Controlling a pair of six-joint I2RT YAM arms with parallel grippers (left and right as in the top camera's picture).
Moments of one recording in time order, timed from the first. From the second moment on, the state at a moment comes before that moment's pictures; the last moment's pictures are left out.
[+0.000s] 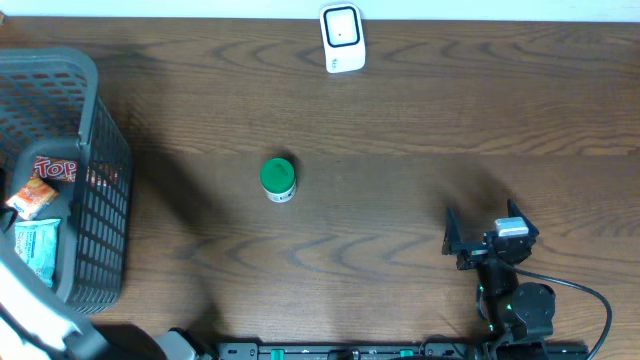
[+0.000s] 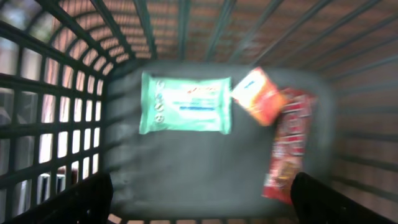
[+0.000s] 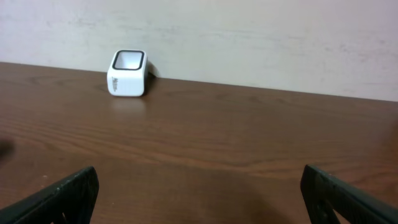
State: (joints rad) left arm 0.80 1.49 1.56 -1.22 -0.25 -0.83; right arm 0.11 0.01 0.01 -0.07 0.00 -0.03
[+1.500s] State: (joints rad) left arm 0.75 2.08 1.49 -1.10 -0.46 -0.59; right arm 0.11 0.01 0.01 -0.07 0.00 -0.03
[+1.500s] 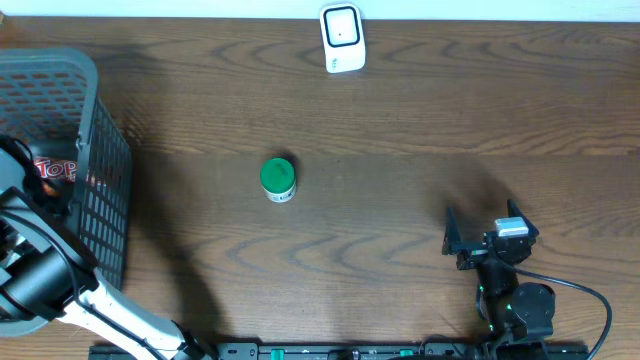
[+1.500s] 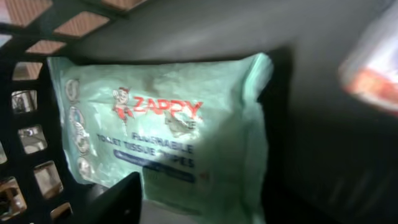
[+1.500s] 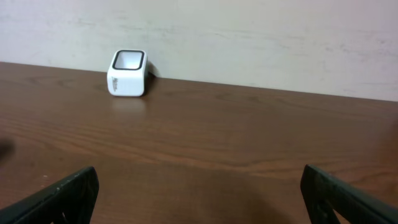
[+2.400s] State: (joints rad) left arm 0.60 2.00 1.53 -1.07 -0.30 -0.59; right arm 0.11 0.01 0.01 -0.07 0.00 -0.03
